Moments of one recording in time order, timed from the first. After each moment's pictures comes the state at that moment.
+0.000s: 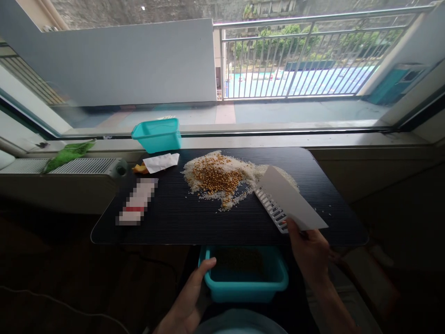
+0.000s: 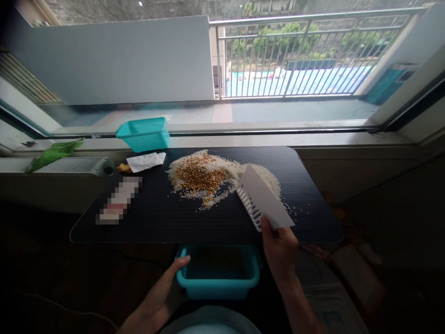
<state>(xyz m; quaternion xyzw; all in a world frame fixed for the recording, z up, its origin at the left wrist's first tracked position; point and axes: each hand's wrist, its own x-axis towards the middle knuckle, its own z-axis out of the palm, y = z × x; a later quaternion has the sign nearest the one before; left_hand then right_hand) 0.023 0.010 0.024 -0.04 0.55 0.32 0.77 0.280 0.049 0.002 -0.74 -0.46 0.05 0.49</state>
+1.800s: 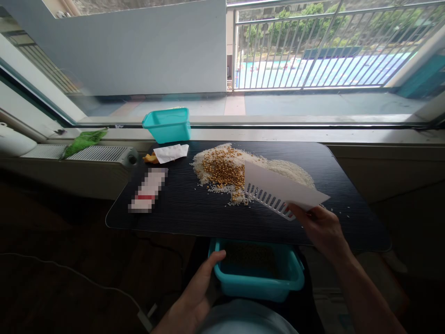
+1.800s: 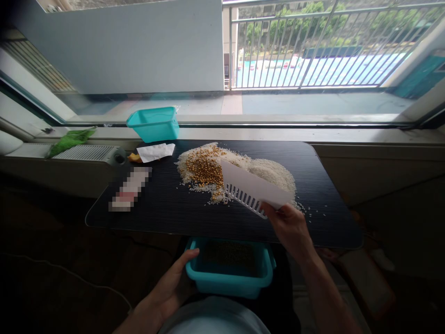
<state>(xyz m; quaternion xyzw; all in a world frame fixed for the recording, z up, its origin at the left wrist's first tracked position) 0.021 0.007 0.010 -0.05 0.51 0.31 0.80 0.283 0.086 0.042 -0.68 -0.47 0.29 0.47</state>
